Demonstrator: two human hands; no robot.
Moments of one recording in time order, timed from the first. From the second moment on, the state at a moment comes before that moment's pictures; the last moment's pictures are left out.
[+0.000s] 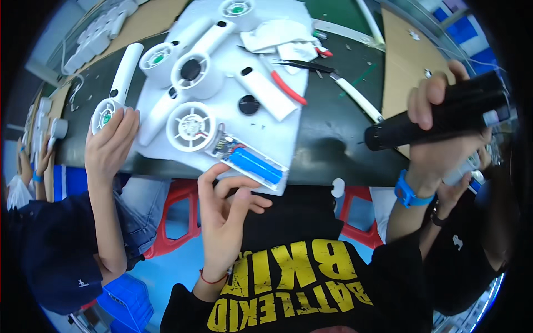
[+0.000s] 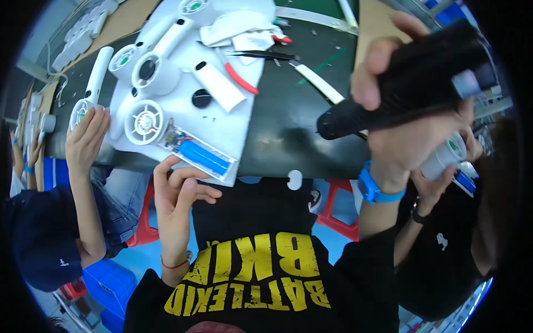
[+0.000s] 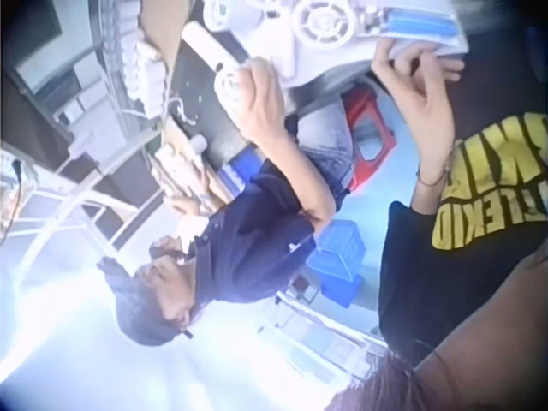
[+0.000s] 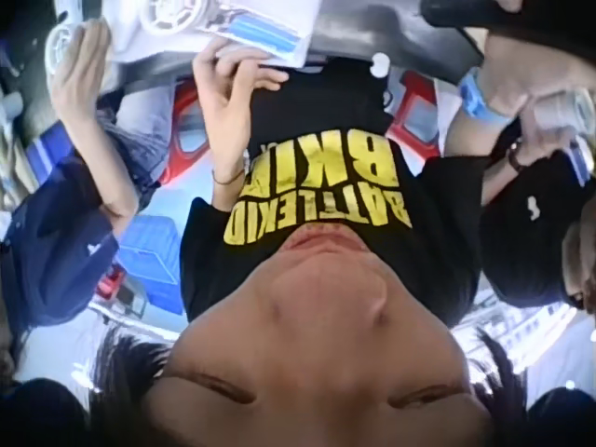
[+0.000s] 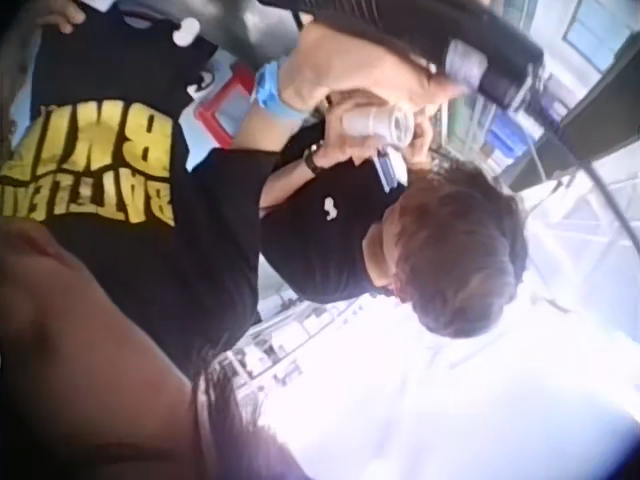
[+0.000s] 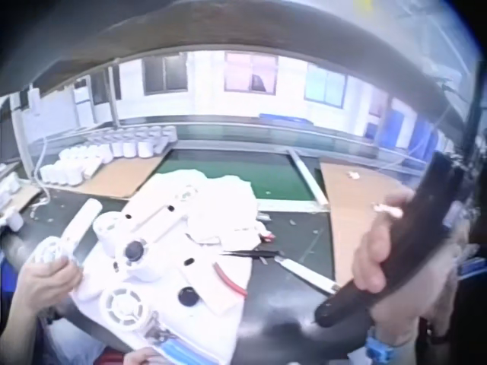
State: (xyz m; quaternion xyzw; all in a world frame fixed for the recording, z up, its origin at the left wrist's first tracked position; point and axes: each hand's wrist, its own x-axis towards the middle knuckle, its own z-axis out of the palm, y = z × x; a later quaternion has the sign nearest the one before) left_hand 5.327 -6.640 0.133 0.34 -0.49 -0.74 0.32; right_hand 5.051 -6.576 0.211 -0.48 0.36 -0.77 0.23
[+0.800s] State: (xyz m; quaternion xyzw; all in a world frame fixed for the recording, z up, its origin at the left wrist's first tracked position) left_hand 5.270 -6.640 0.159 0.20 -0.78 -0.51 0.32; right_hand 5.075 -6.582 0.241 -0.49 0.14 -0.78 0.36
